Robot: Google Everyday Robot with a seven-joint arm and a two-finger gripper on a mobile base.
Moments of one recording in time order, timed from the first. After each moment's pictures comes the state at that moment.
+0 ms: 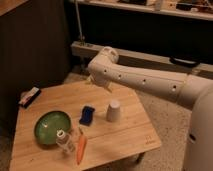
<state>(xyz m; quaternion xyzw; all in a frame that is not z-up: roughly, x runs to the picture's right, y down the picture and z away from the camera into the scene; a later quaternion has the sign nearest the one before) -0.032 -0.024 0.772 -0.09 -0.13 -0.57 0.81</state>
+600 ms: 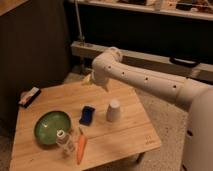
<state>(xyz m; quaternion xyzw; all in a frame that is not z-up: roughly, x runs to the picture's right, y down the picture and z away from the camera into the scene) -0.058 -0.019 0.787 -0.02 -0.27 -0.59 0.76</state>
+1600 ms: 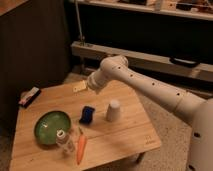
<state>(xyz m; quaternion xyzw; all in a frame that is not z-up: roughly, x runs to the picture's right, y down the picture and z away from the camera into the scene) -0.113 0.010 0.778 0.08 -0.37 -0.68 0.62</state>
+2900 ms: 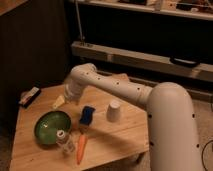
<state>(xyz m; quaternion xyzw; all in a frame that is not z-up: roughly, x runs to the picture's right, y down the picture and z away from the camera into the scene) -0.234 0.092 0.801 0.04 -0.47 -0.74 0.48</state>
